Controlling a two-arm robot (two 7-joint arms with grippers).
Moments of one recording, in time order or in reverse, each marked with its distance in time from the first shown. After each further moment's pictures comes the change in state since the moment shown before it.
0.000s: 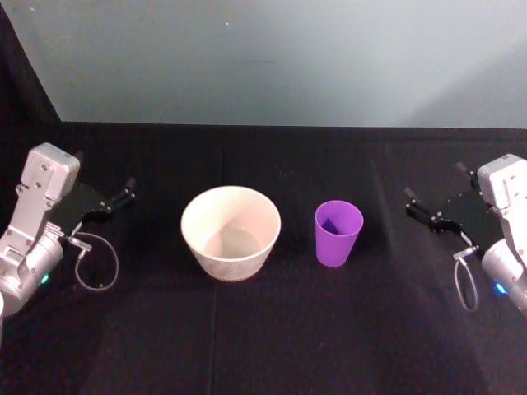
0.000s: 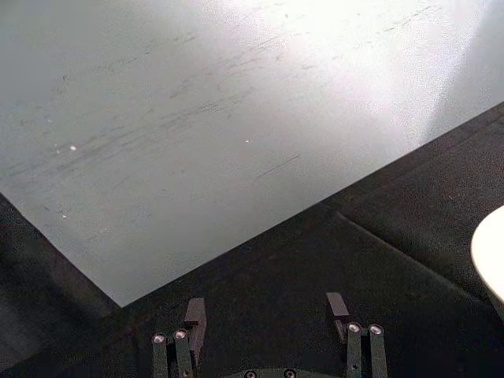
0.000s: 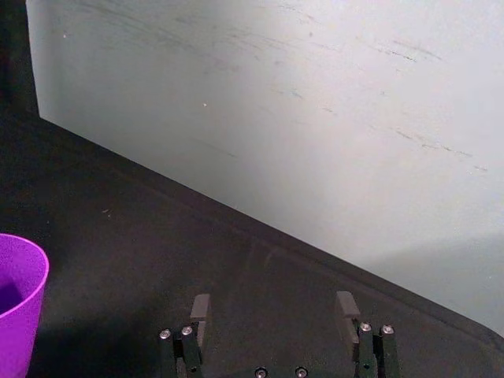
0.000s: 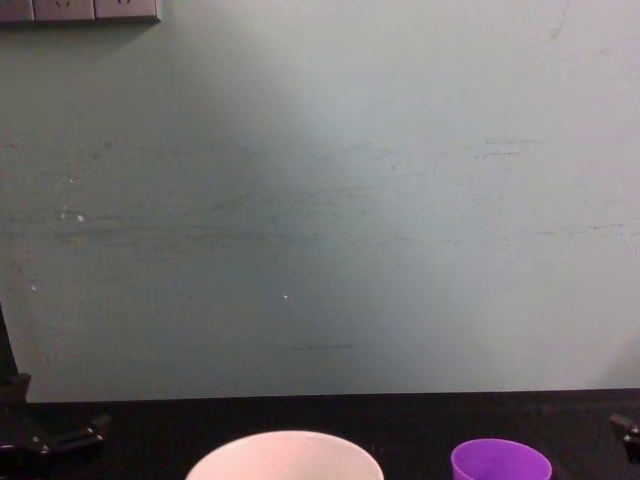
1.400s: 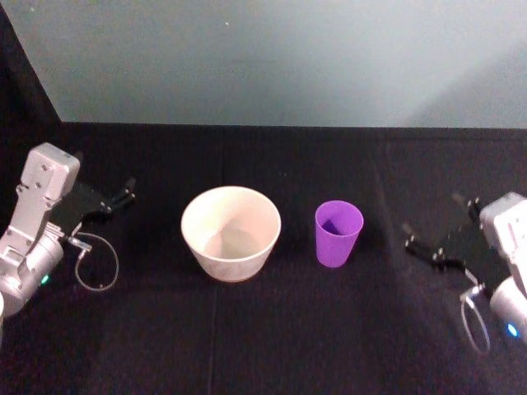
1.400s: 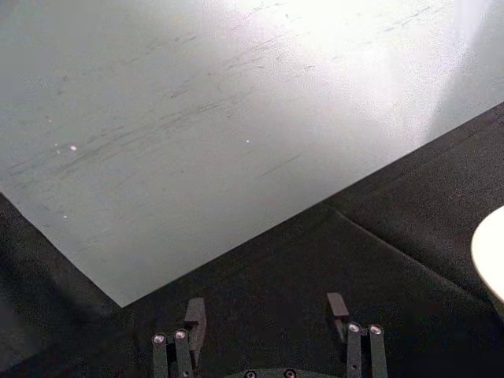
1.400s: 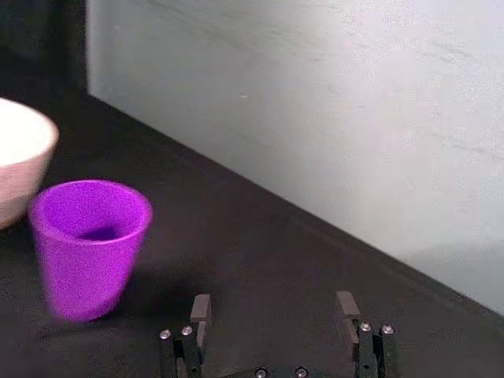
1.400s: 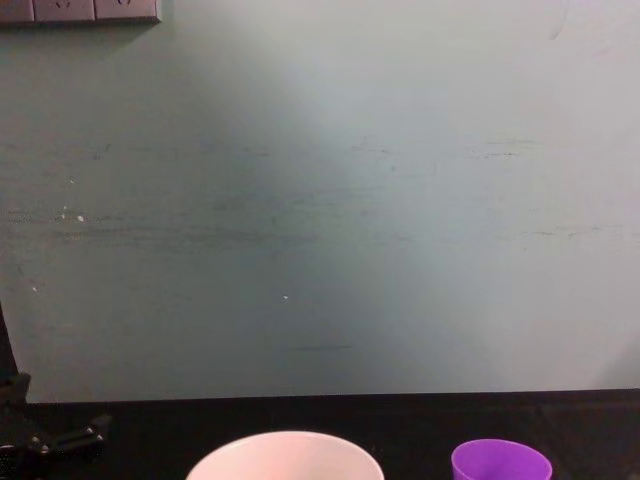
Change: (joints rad) left arm 0.000 0.000 0.000 0.000 0.000 0.000 0.000; right arm -0.167 0.069 0.042 -0.151 -0.038 -0.007 0.026
